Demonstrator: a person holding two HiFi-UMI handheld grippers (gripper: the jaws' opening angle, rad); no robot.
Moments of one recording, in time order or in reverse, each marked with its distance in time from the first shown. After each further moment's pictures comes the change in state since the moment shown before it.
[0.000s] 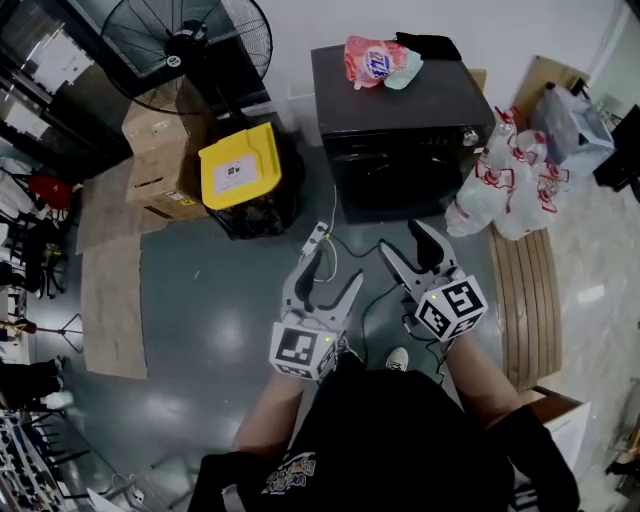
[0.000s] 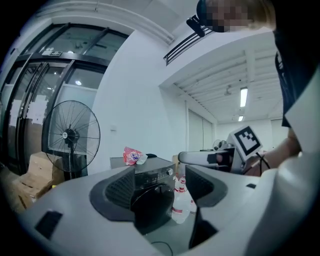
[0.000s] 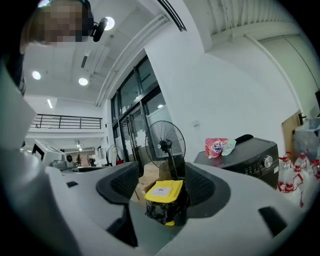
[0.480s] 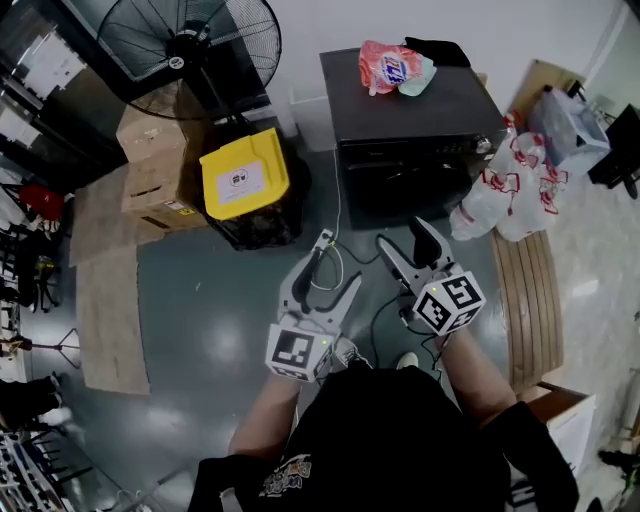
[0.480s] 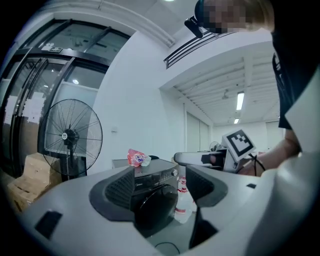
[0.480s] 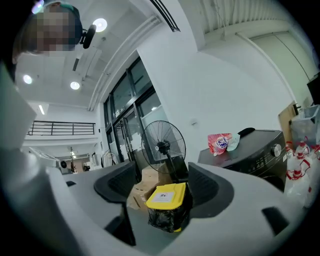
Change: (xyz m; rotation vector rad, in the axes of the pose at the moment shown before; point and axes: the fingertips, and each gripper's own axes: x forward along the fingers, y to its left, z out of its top) left arm -0.018 0.085 -0.005 0.006 -0.028 -0.064; right arm 0.080 0.028 -0.015 0.072 -0.036 -0.057
